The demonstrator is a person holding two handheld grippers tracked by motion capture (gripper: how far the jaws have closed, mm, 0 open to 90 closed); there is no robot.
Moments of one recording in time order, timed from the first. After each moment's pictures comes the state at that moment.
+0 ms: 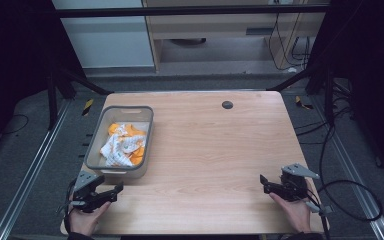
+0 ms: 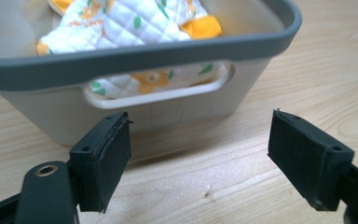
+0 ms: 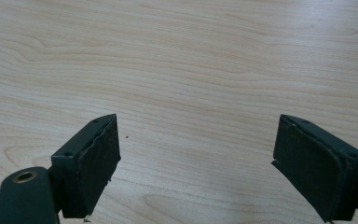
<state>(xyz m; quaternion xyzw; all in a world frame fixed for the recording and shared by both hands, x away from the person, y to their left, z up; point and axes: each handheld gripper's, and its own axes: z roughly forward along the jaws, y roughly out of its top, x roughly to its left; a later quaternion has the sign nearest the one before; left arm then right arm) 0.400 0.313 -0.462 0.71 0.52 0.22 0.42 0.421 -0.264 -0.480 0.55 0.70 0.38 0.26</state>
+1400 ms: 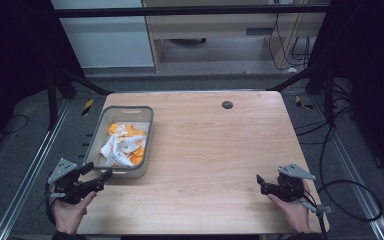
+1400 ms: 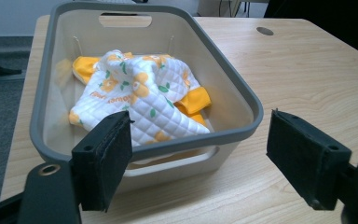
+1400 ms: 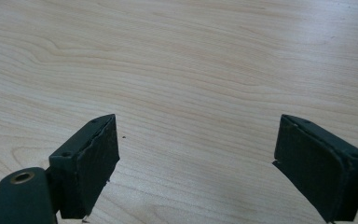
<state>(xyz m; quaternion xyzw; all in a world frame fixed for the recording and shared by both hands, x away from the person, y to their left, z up) 0.403 0.330 -0.407 0.69 0.50 0.24 0.47 0.422 -0.257 -0.483 0.52 0.71 0.39 0.27</state>
